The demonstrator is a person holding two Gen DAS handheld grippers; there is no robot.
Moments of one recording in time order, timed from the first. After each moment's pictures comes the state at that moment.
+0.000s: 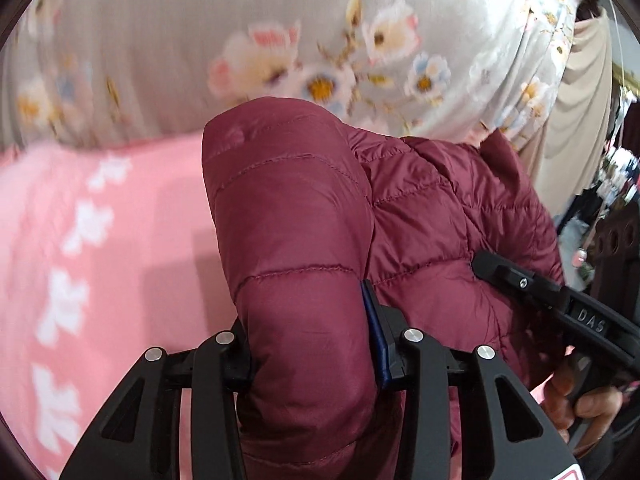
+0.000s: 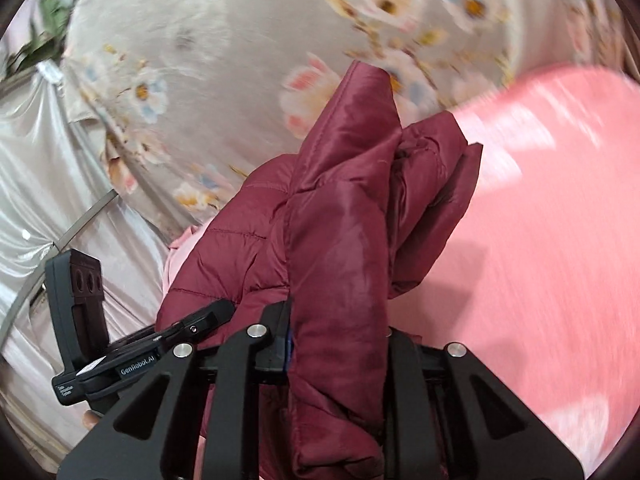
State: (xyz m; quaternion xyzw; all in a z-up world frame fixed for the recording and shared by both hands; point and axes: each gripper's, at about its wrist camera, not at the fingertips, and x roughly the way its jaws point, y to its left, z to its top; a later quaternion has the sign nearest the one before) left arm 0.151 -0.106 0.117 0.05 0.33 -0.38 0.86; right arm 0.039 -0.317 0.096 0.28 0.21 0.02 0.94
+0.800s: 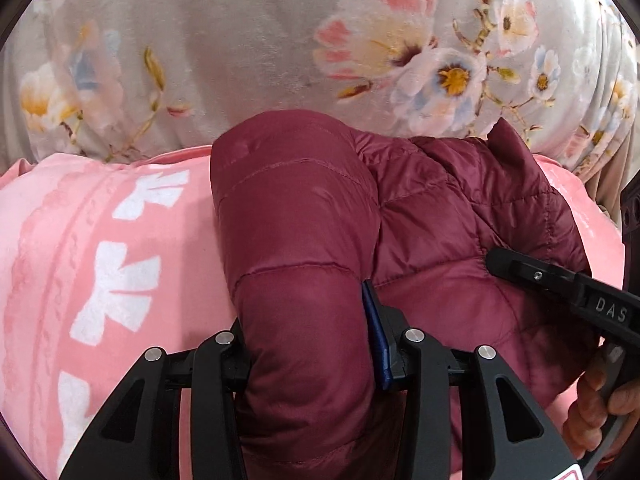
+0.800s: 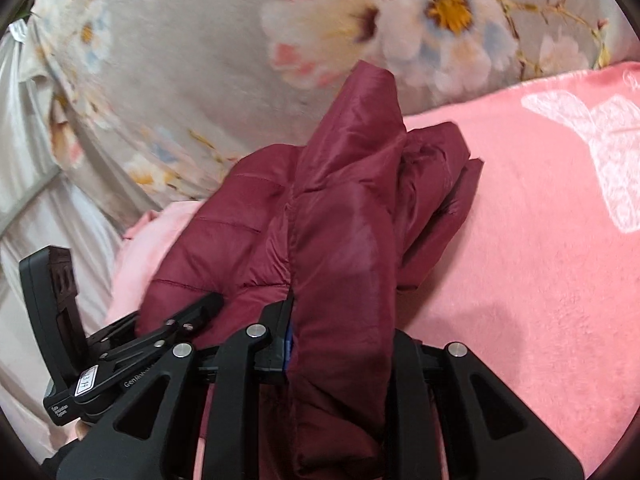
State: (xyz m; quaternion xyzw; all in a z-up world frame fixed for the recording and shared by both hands) left arm 0.341 -0.102 0.018 0.08 0.31 -0.30 0.90; right arm 0.270 -0.301 -0.001 0.27 0.25 0.02 0.93
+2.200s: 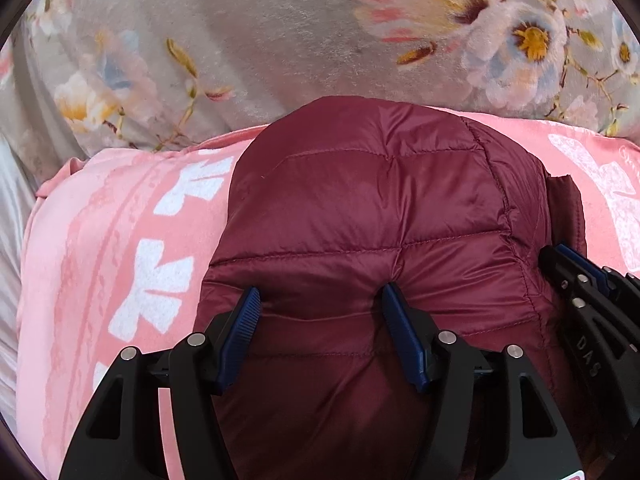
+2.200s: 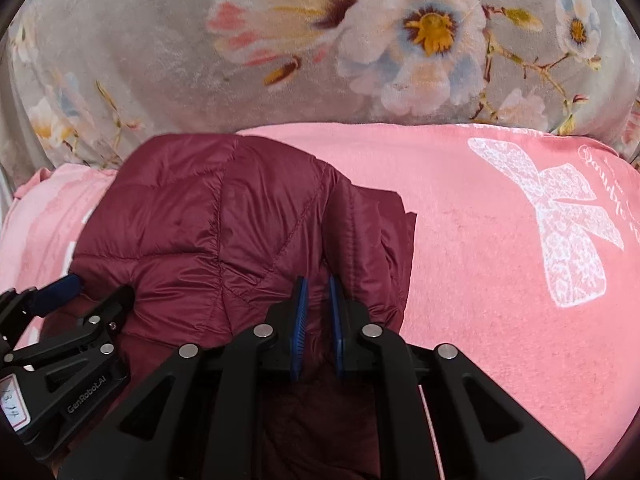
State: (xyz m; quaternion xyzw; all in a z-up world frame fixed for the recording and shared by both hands) left arm 0.370 -0.161 0.019 0.14 0.36 -0.13 0.91; right arm 0.327 -0.293 0.001 0.11 0.32 -0.16 0.93
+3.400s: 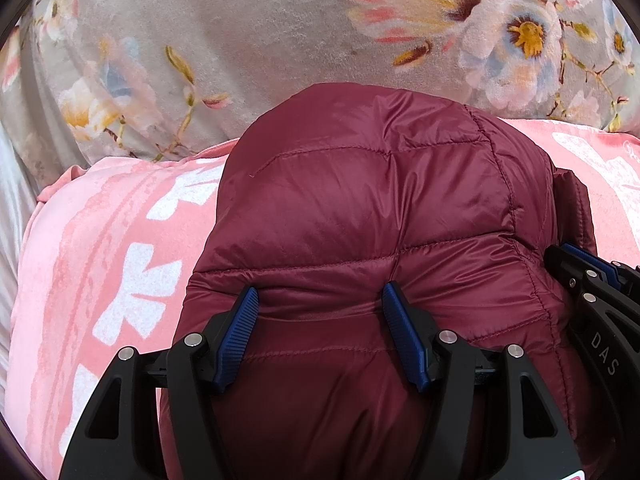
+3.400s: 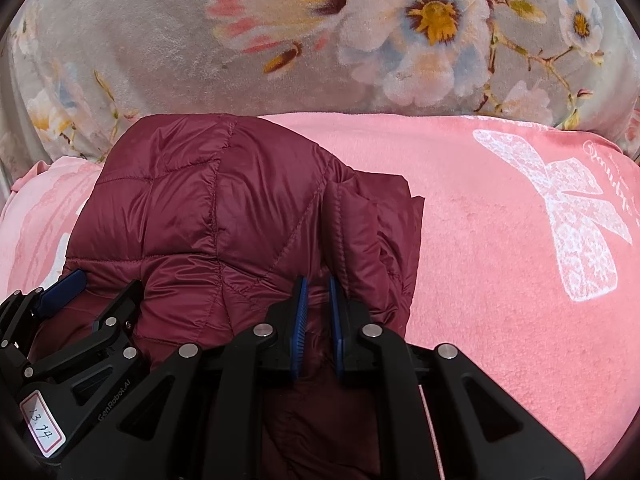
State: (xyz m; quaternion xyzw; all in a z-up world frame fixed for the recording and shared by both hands) left arm 0.368 -0.168 0.001 0.15 0.32 -0.12 0.93; right arm 0.330 -0.296 -0.009 0.11 0.32 -0.16 0.93
